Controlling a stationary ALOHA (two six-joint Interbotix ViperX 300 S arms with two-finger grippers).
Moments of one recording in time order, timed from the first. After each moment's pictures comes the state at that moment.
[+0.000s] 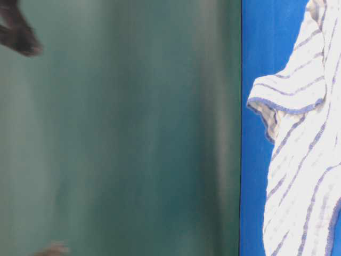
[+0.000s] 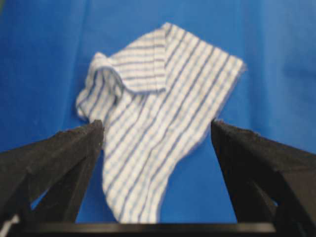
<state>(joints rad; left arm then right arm) 0.10 -0.62 0.64 -0.02 0.47 0.09 -0.09 -0.46 0.42 -0.27 0.67 0.25</state>
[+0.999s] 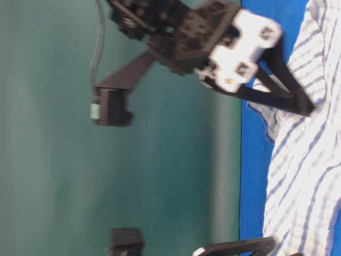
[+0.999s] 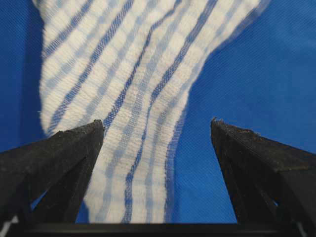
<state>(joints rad) 0.14 -0.13 0.94 -0.02 -0.01 0.16 0.01 0.11 0.58 -0.27 0.21 0.48</state>
